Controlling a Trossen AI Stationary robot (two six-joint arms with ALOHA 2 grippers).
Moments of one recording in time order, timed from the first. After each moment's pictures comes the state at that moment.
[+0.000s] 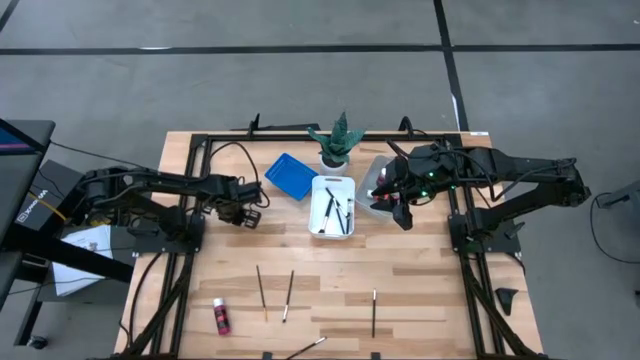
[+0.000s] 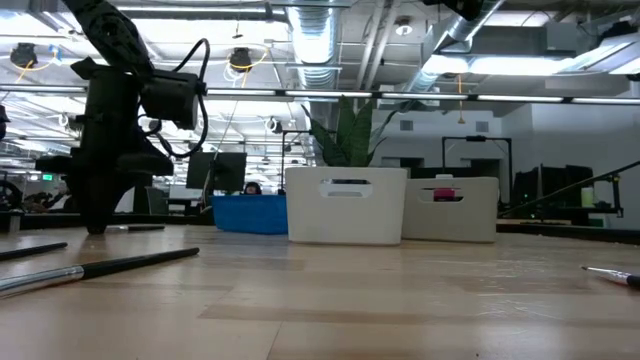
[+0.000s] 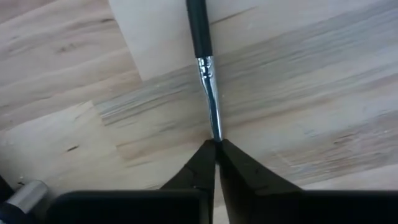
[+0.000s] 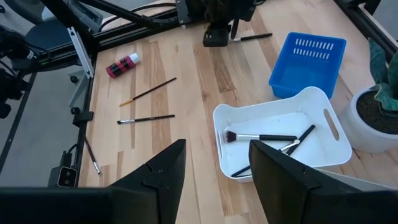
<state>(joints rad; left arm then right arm) 0.28 1.36 0.54 -0.77 0.01 -0.96 0.01 1.18 1.33 -0.81 -0.02 0.27</state>
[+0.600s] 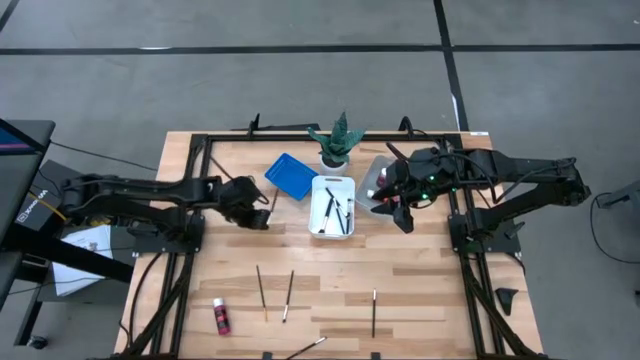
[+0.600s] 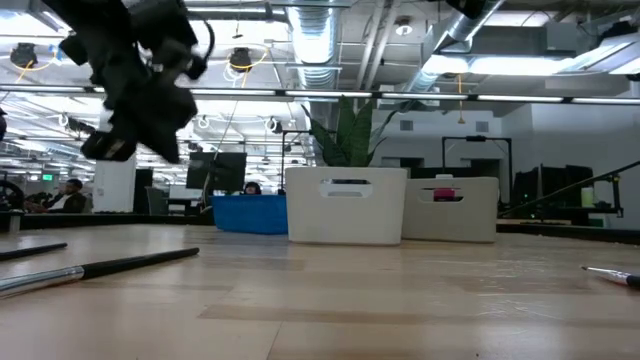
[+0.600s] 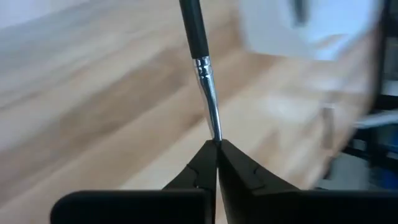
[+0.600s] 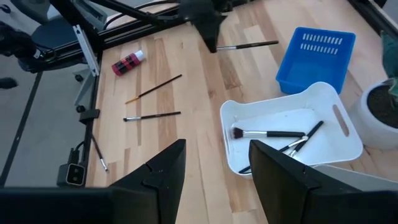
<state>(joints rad) 0.16 1.06 0.55 -0.40 0.24 -1.07 0.03 1.18 1.33 -0.82 -0.02 0.30</state>
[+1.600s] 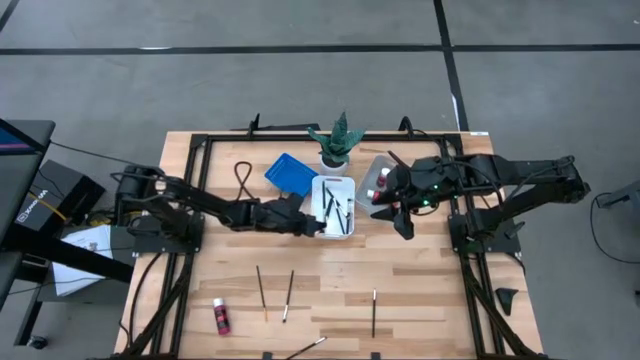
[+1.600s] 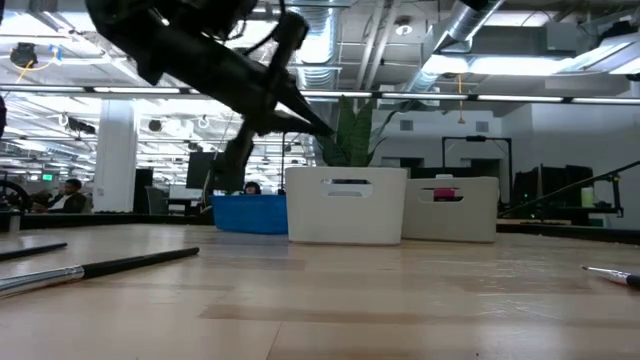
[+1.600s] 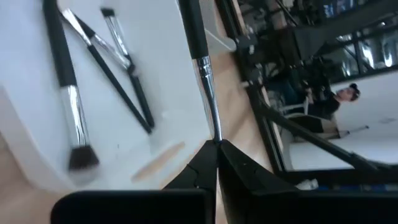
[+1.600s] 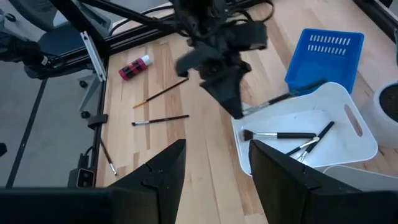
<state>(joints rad) -0.07 1.61 0.72 0.48 -0.18 -1.21 0.12 1.18 1.33 -0.80 0.04 0.37</state>
